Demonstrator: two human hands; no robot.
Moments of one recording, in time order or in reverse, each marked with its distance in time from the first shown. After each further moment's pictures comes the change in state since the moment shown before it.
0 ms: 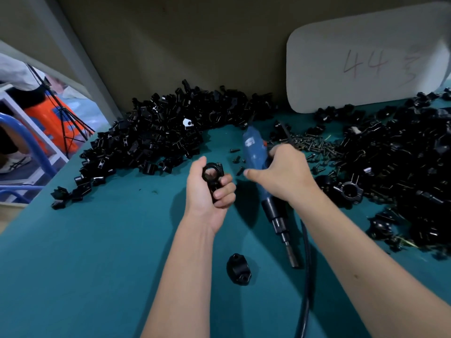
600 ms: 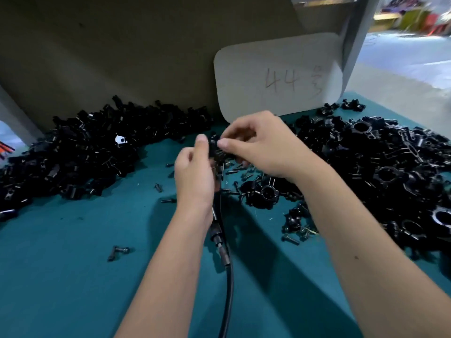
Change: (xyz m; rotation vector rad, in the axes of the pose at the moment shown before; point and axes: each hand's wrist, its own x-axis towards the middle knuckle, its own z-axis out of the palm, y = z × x) left_hand -0.015 -0.054 0.113 0.618 0.110 0.389; right_hand -0.008 0.020 -0.131 0.103 -0.027 -0.371
